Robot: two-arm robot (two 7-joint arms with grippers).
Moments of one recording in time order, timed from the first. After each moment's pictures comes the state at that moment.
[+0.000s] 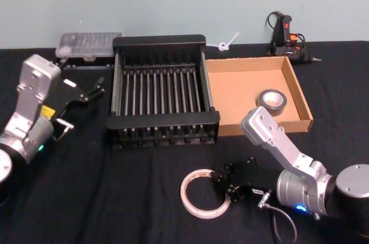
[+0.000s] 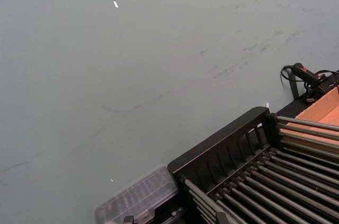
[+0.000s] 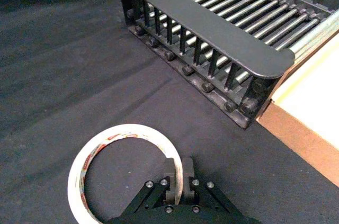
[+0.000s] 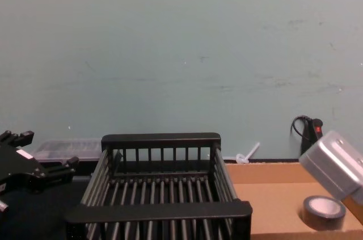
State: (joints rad) left arm -0.20 0.60 0.45 -1.41 -0.25 -0.12 0.03; right arm 0.11 0.51 -0.53 -1.65 0.23 0.43 0.48
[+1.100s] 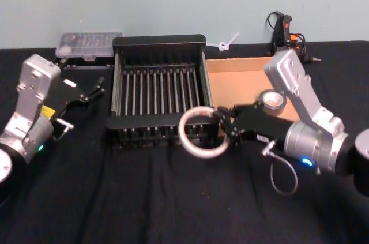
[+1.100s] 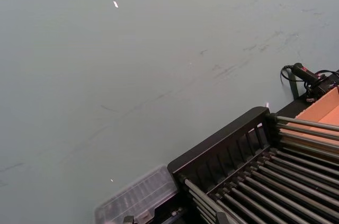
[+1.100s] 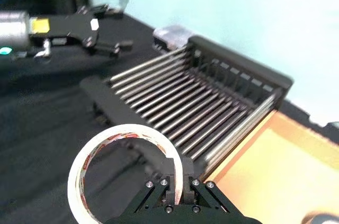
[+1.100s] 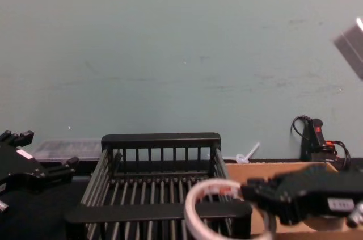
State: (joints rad) left arm -0.20 0.60 0.45 -1.41 -0.25 -0.12 0.03; right arm 0.17 0.50 -0.45 -1.70 0.31 0.34 0.43
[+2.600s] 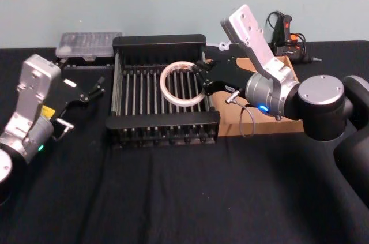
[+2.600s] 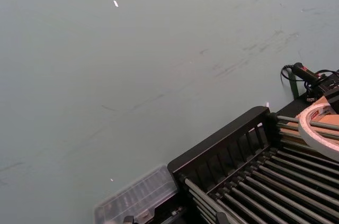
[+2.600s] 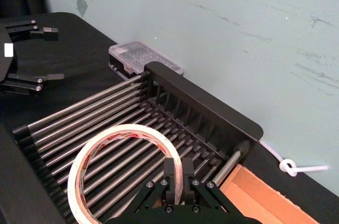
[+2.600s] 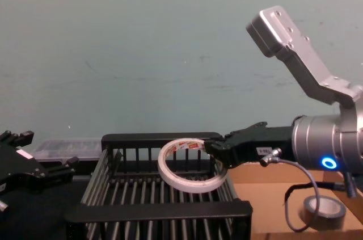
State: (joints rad) left arm -0.20 0.60 0.45 -1.41 -0.25 -0.12 0.03; right arm 0.48 0.26 -0.51 -1.31 0.14 0.29 0.40
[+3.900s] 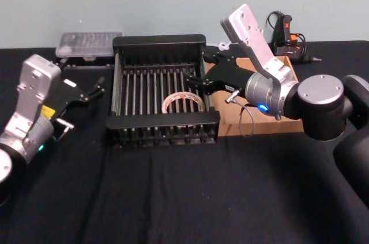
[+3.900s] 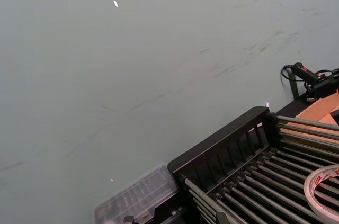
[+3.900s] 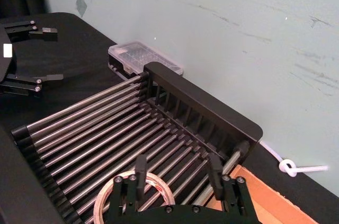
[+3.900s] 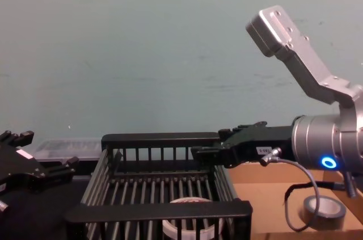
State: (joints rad) left arm -0.20 0.60 0.45 -1.41 -0.25 -0.12 0.03; right arm 0.49 0.26 -0.51 -1.31 0.14 0.29 0.40
